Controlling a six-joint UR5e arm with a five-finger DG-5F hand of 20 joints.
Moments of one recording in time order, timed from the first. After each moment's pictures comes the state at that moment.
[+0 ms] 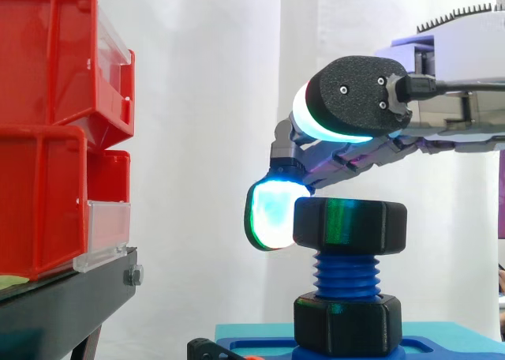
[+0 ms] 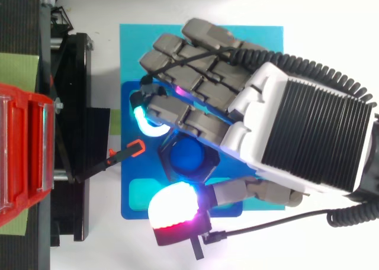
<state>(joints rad) 0.31 -2.17 -1.25 -2.84 -1.04 -1.41</state>
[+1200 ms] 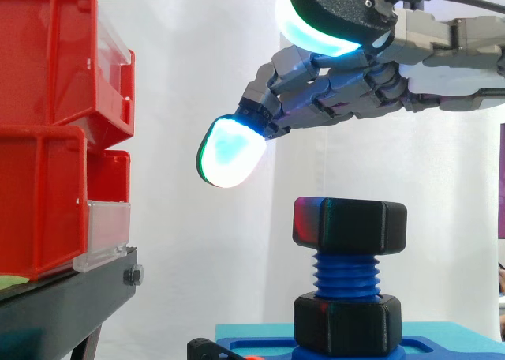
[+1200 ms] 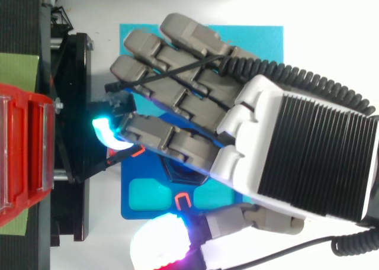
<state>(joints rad) 0.32 -2.17 -1.20 -2.84 -1.07 -1.42</state>
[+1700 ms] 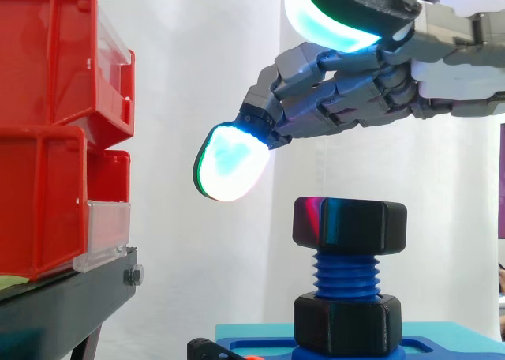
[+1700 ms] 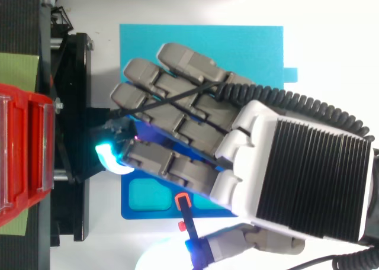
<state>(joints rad) 0.33 -2.17 -1.20 -2.87 -1.08 -1.38</state>
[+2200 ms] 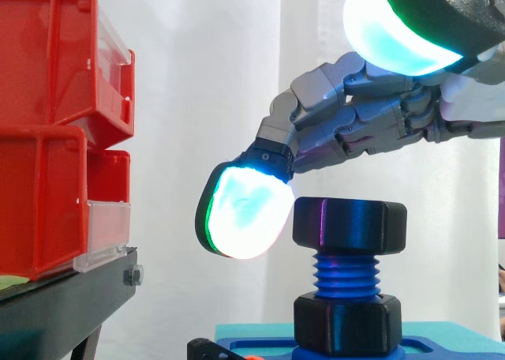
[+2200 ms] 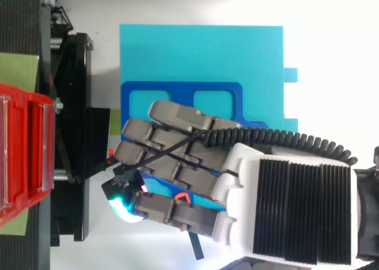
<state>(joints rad) 0.32 -2.17 -1.20 -2.96 -1.25 -1.31</state>
